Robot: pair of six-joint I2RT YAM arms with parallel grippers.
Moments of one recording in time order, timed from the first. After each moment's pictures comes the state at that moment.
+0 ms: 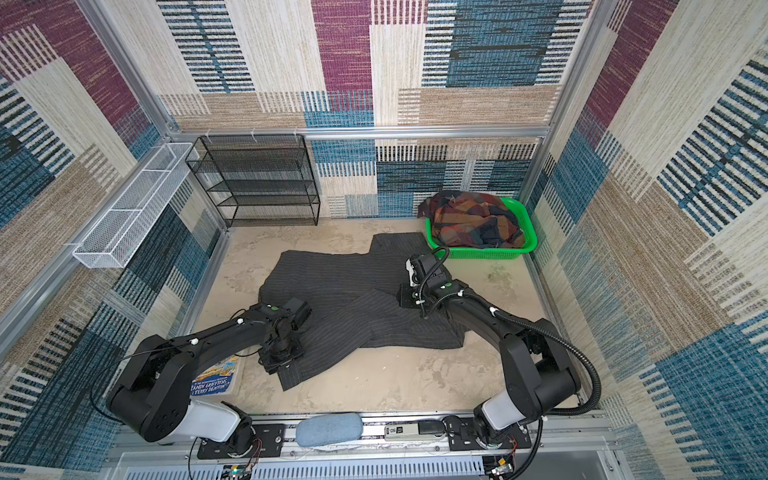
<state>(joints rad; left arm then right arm) -0.50 1.50 0.77 -0.96 -0.13 -1.07 0.45 1.51 0.96 -0.35 -0.20 0.48</state>
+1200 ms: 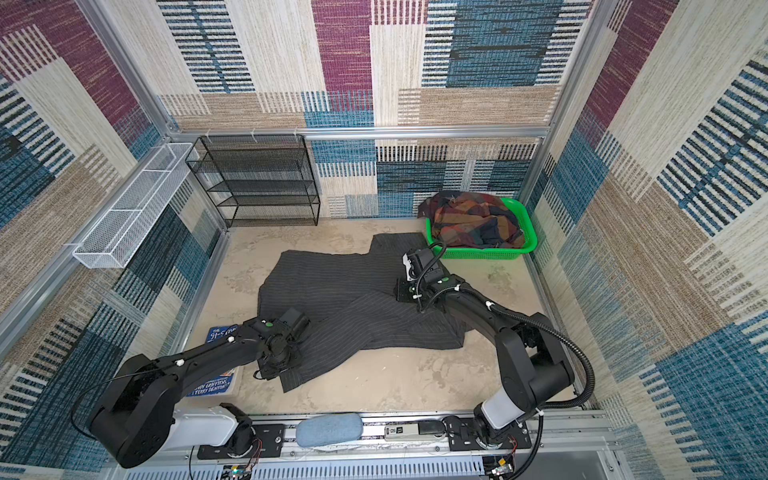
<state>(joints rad) -0.56 1.36 0.62 -0.85 -0.17 -1.01 0.45 1.56 1.02 -0.34 -0.22 0.48</state>
